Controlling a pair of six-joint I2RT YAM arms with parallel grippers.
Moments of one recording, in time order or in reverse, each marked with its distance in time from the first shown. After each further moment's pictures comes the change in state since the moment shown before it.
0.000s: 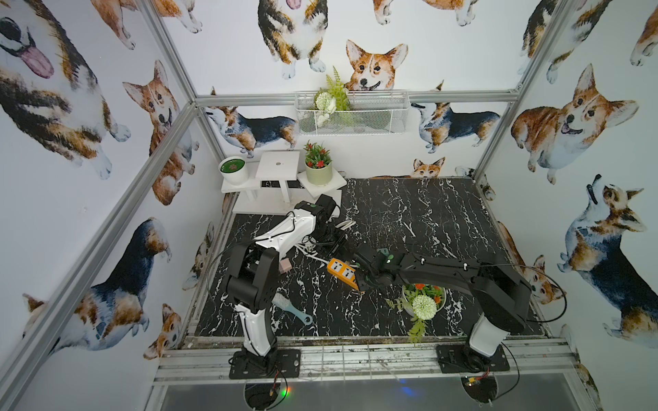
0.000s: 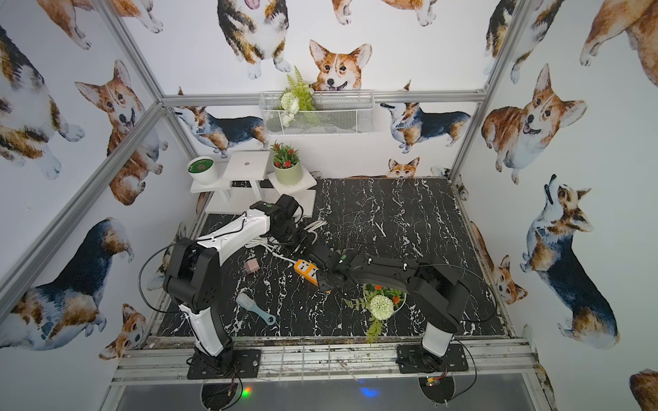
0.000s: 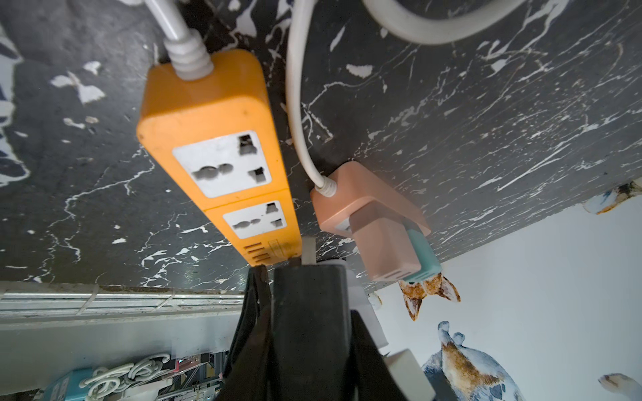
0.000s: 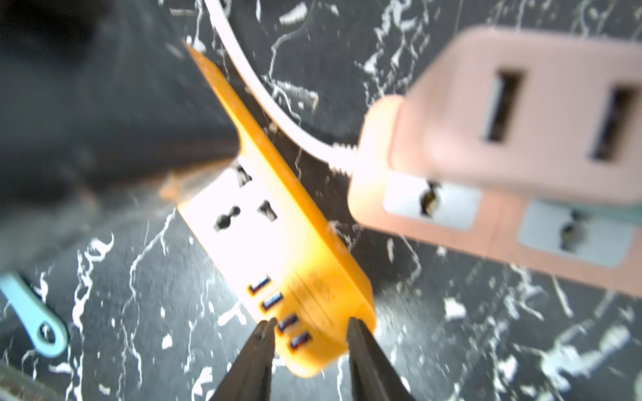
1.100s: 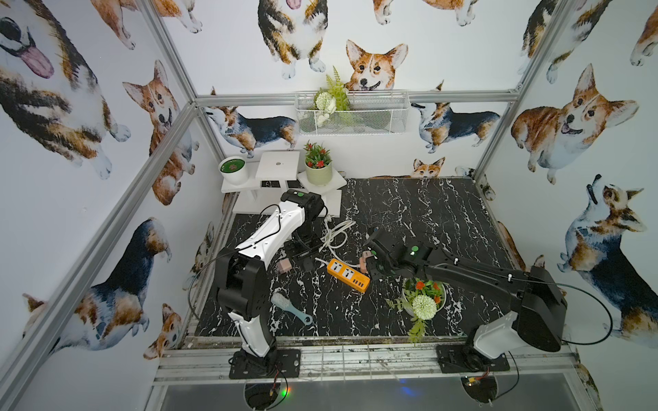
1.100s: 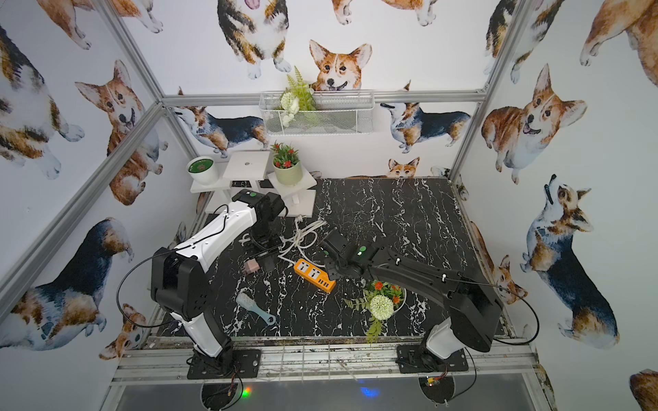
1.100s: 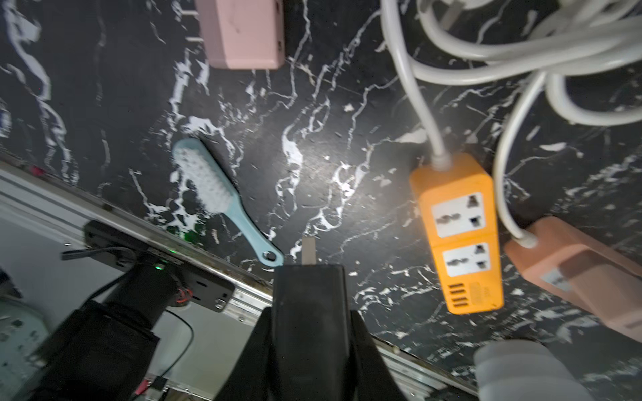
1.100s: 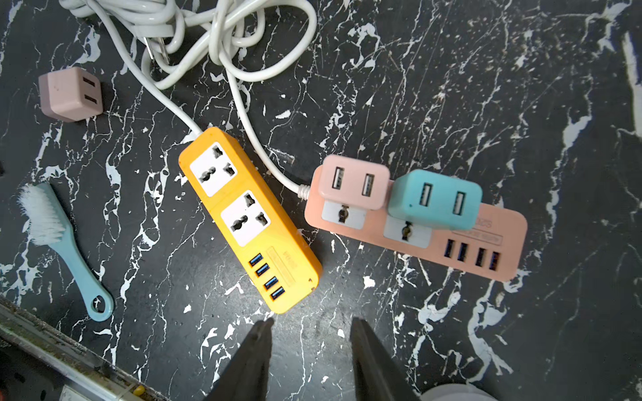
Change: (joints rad) left arm 0.048 -0.078 0.129 -0.534 -0.557 0.409; right arm -0.042 -0.206 0.034 -0.129 0.067 -0.097
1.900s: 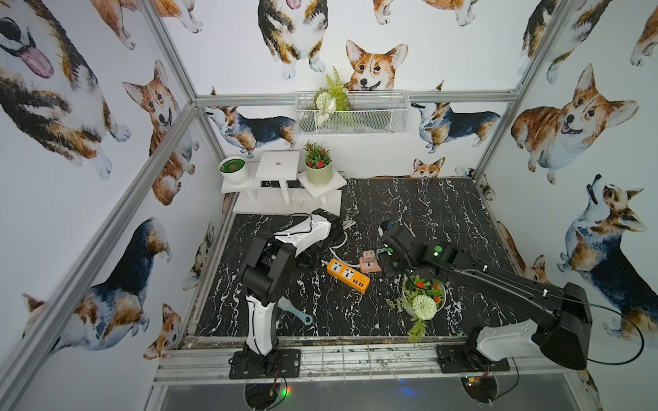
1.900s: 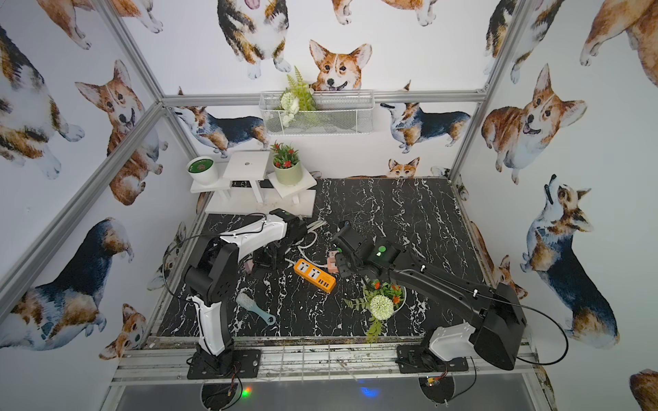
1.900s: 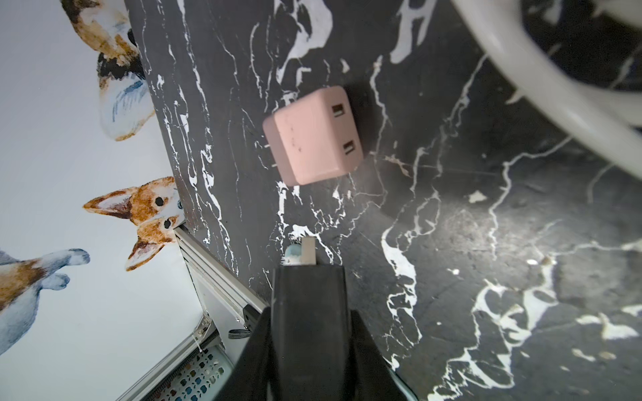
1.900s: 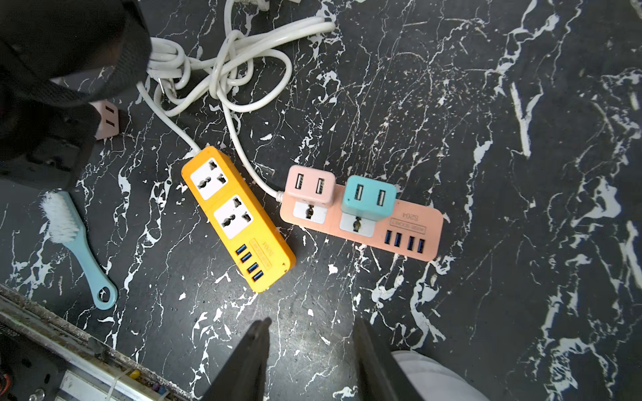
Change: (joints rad) left arm -0.158 0.203 -0.149 0.069 -0.469 0.132; right arm -0.030 -0.164 0.003 -0.104 0.060 -0.041
